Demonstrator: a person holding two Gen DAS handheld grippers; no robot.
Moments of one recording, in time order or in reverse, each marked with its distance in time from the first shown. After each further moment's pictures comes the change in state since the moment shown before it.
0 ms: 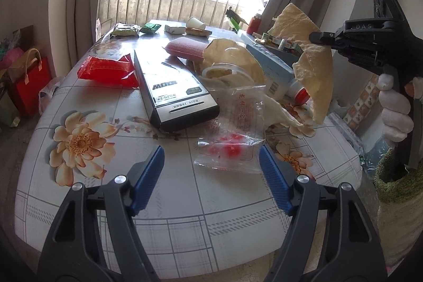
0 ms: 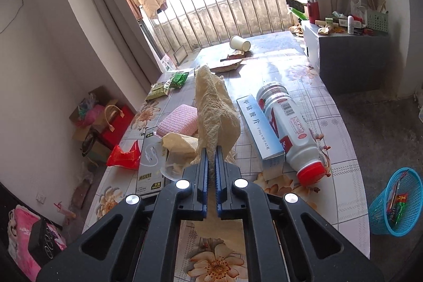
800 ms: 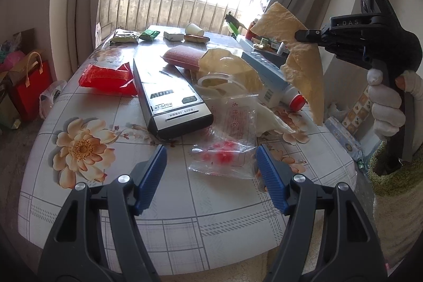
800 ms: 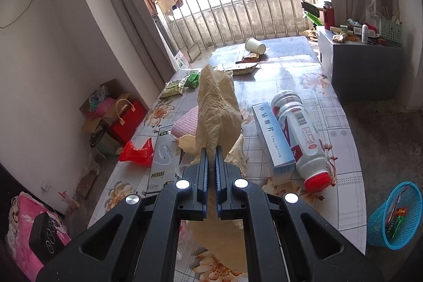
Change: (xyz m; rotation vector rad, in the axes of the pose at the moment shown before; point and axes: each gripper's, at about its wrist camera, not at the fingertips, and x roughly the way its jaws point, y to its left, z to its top) left arm -0.006 -0.005 0.007 -0.003 -0.023 0.004; right arm 0.040 0.015 0.024 -0.067 0.064 0.031
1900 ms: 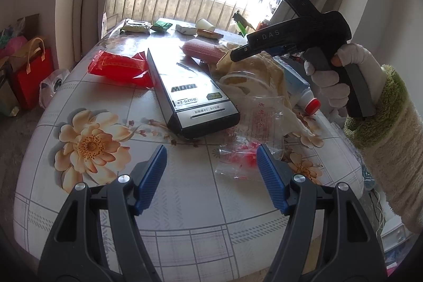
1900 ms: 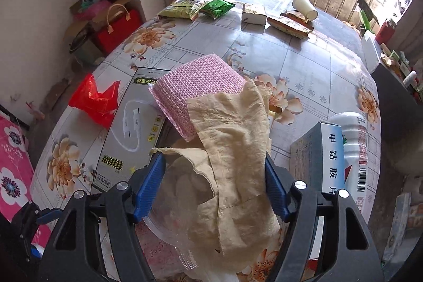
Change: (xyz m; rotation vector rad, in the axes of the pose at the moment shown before) left arm 0.015 0.035 -0.001 -0.058 0.013 -0.007; right arm 0.149 0.053 0.018 -0.383 0.404 -0.107
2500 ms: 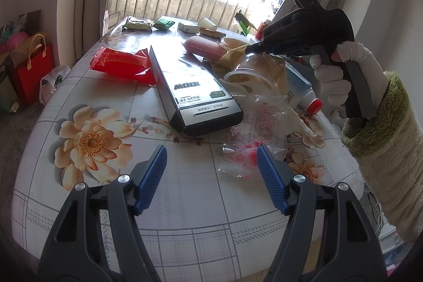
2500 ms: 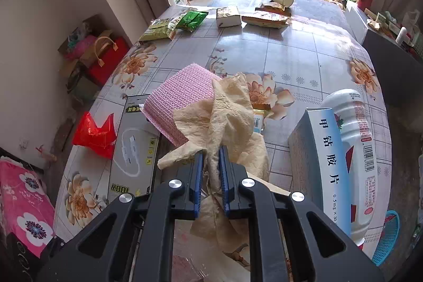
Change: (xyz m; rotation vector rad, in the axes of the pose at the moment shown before) left arm 0.002 0.003 -0.002 -0.017 0.003 0.003; right arm -0.006 -0.033 -0.004 0.254 -0.065 0.081
